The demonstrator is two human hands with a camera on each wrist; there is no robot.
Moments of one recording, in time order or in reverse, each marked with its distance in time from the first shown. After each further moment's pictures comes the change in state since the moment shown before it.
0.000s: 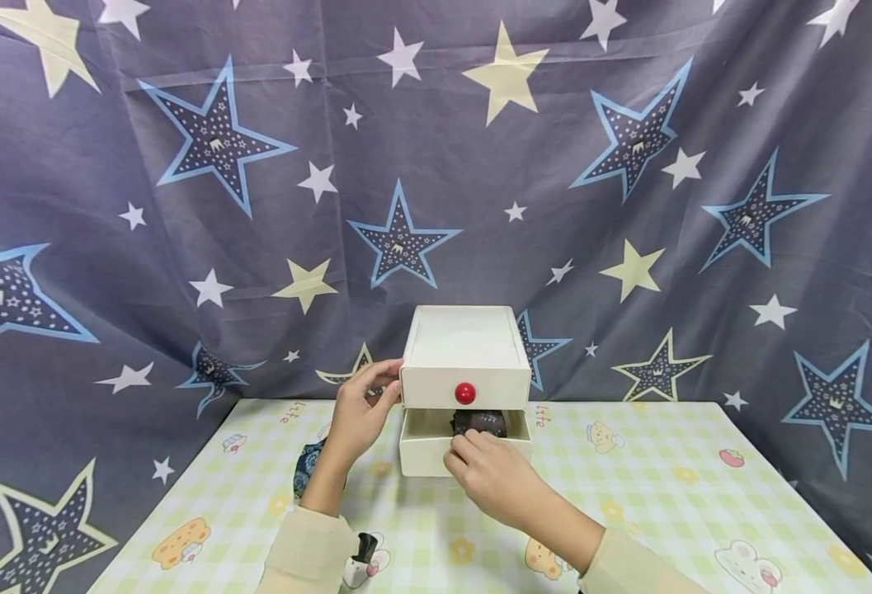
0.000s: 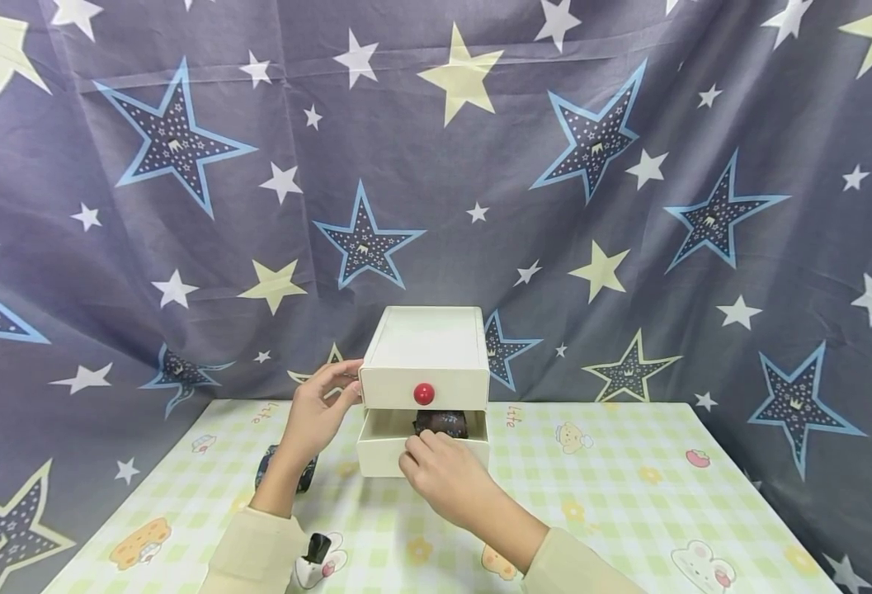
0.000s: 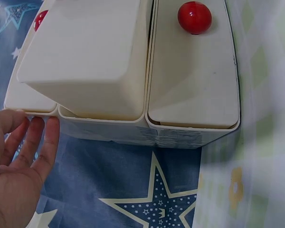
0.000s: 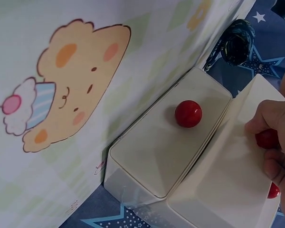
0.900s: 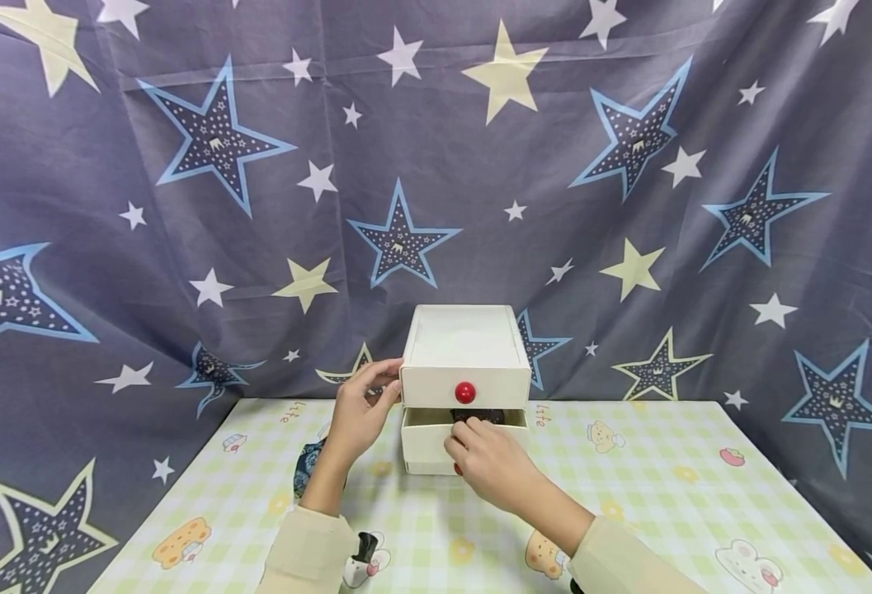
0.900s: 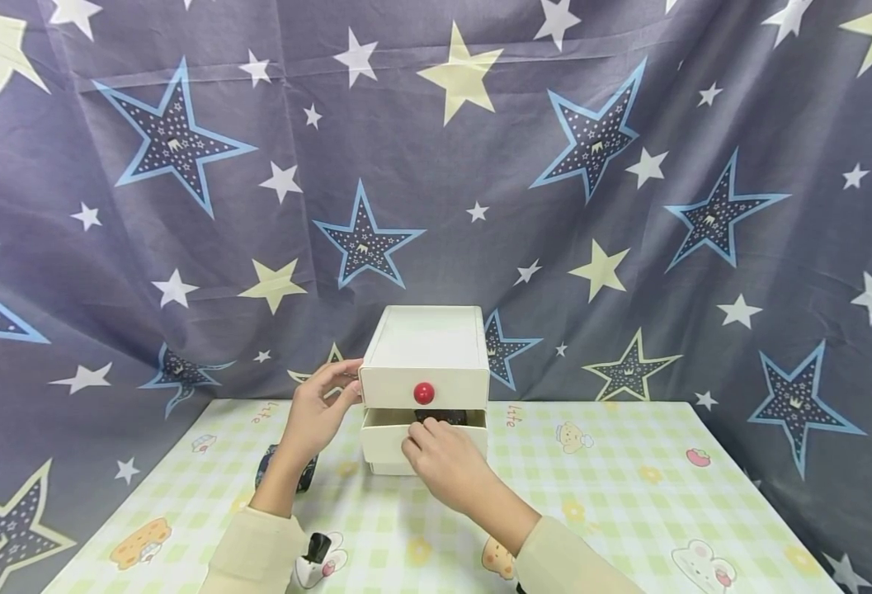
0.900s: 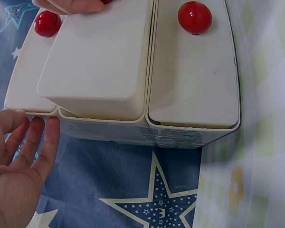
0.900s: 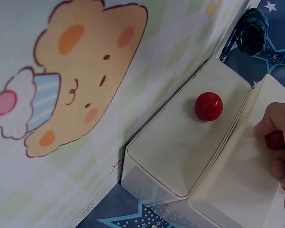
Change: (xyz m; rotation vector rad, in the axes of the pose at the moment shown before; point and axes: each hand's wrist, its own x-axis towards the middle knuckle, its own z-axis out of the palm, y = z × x) left_hand 0.000 0.001 0.000 0.018 -0.001 -0.004; right_hand 0.002 0.009 0.019 0.017 -0.017 0.060
